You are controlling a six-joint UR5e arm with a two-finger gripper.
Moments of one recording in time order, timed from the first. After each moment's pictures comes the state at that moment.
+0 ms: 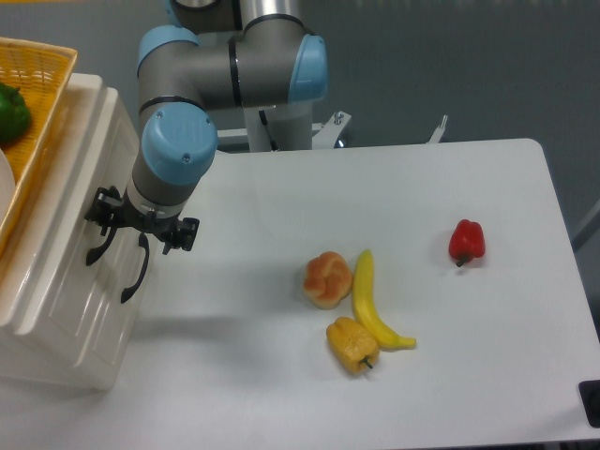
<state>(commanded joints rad) 2.13 -1.85 -1.54 -1.43 1.14 0.28</state>
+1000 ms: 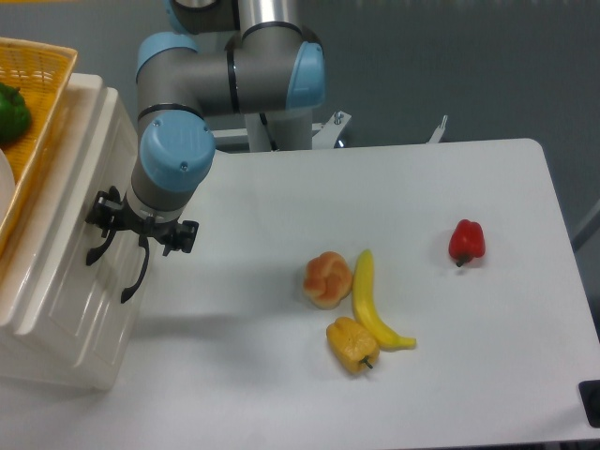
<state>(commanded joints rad) 2.13 -1.86 -1.54 -1.43 1.15 0.29</state>
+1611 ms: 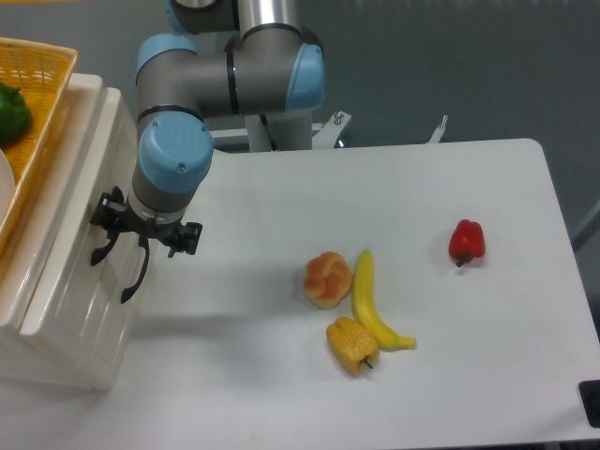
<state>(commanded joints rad) 2.13 -1.87 -1.54 -1.43 1.19 0.30</state>
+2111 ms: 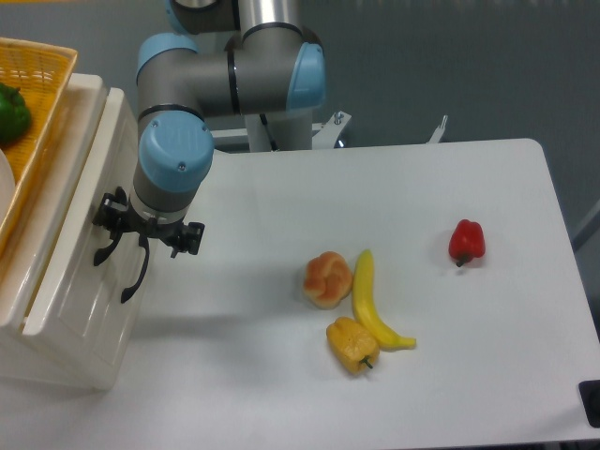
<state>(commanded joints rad) 2.14 -1.86 -1.54 -1.42 1.20 0.30</state>
